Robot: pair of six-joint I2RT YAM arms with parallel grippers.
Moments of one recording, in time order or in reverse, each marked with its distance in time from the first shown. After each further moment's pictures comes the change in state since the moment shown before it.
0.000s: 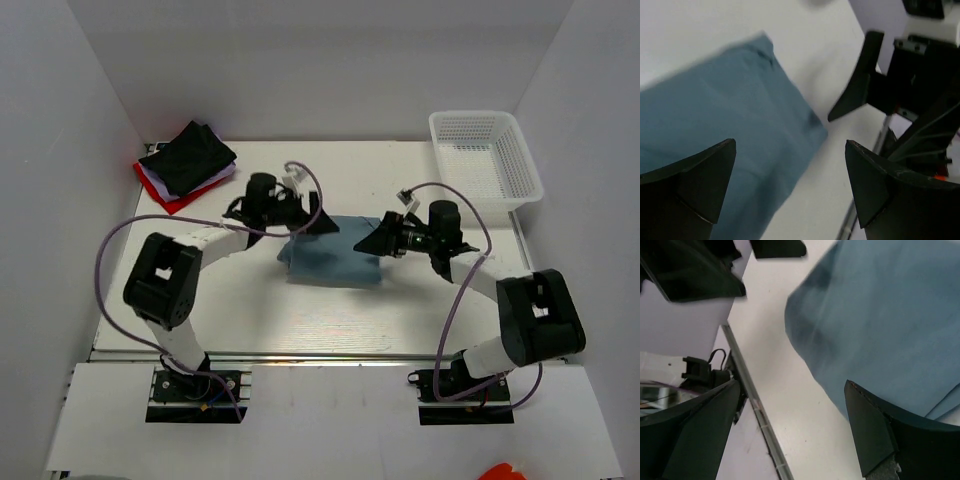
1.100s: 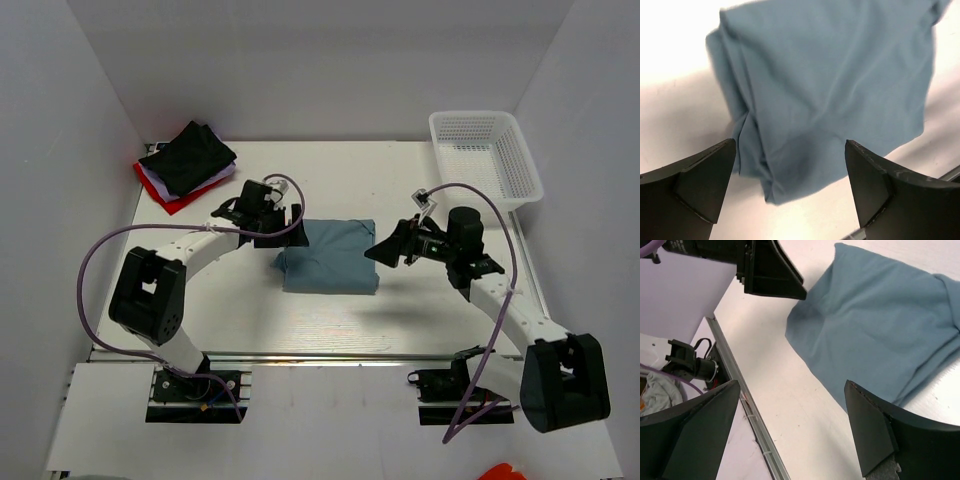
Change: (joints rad) left arm -0.016 -0.064 -0.024 -0.493 -0.400 0.080; right arm -0.026 -0.277 -0.087 -0.142 0.003 -0.148
